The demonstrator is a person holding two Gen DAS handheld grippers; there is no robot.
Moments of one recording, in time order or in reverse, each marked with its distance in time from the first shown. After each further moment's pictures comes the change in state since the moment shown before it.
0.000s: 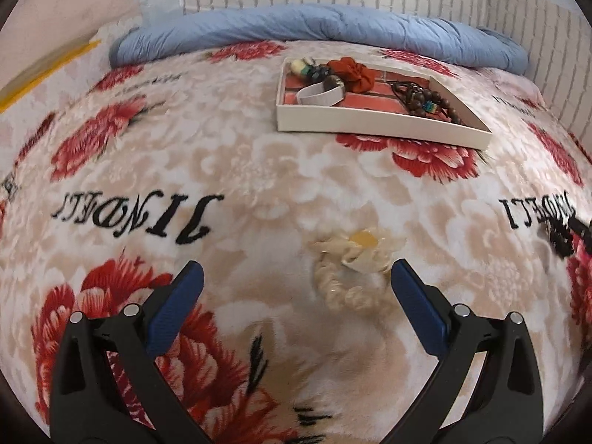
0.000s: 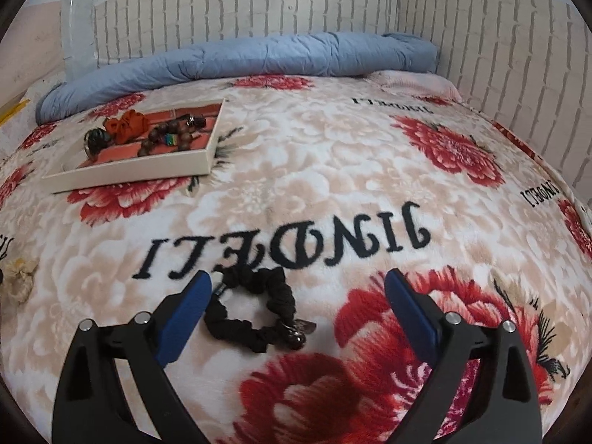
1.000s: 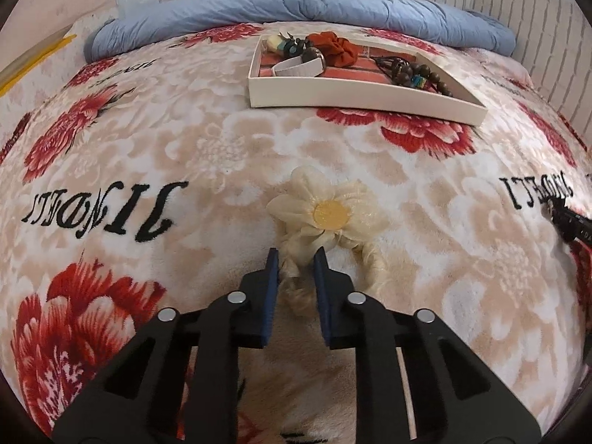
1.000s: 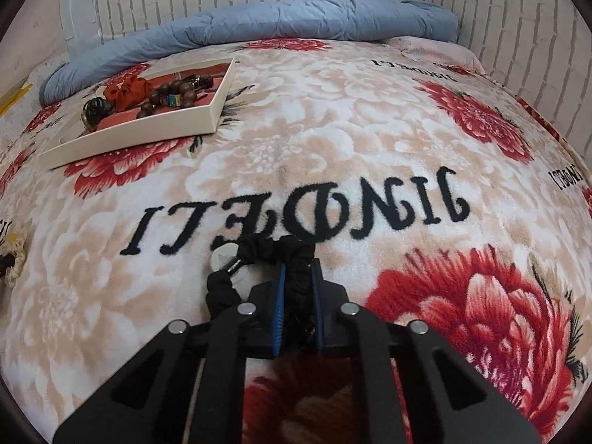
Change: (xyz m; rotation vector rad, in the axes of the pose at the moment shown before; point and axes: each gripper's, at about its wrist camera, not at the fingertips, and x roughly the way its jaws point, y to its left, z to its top) left arm 0.030 -0.010 -0.003 0.055 0.049 -0.061; right arm 0.034 0.006 -0.008 -0.011 0.121 0.069
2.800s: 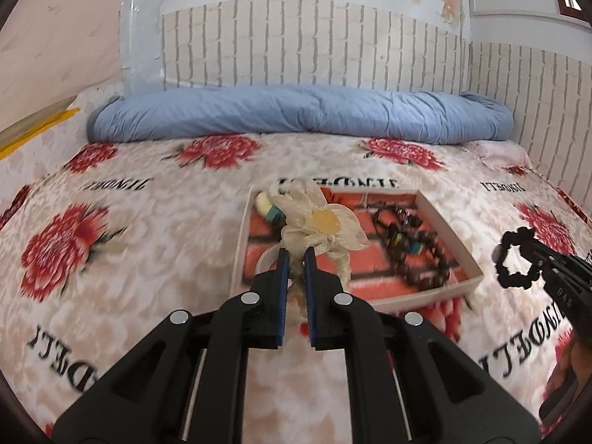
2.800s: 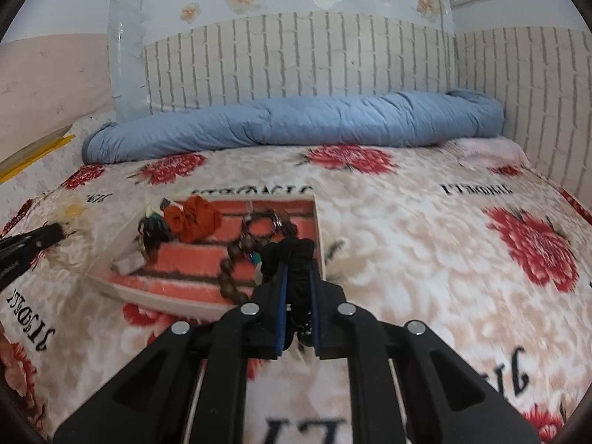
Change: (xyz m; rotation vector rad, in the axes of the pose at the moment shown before) left arm -0.015 -0.025 0.150 -0.006 -0.358 0.006; right arm -0.010 0.098 0.128 -0.059 -0.354 0.153
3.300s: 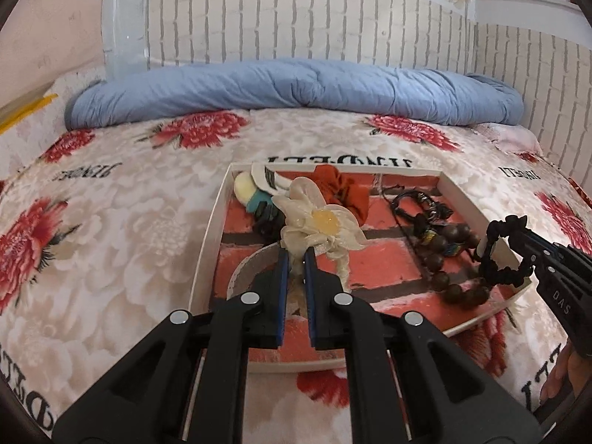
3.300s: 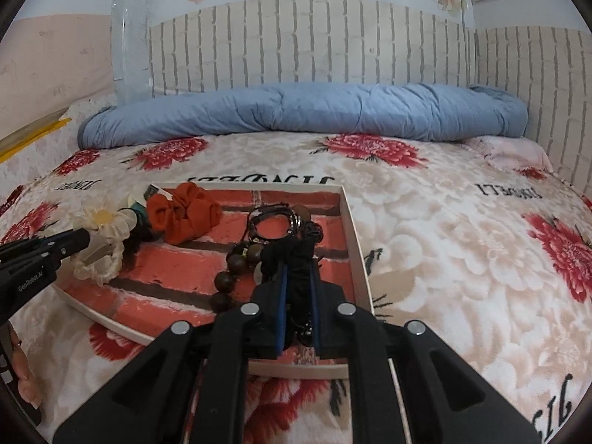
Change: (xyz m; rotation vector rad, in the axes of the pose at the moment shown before) left arm 0.103 0.005 -0.007 -0.002 0.075 -0.024; right arm 0.088 0.024 -0.006 -0.028 0.042 0.014
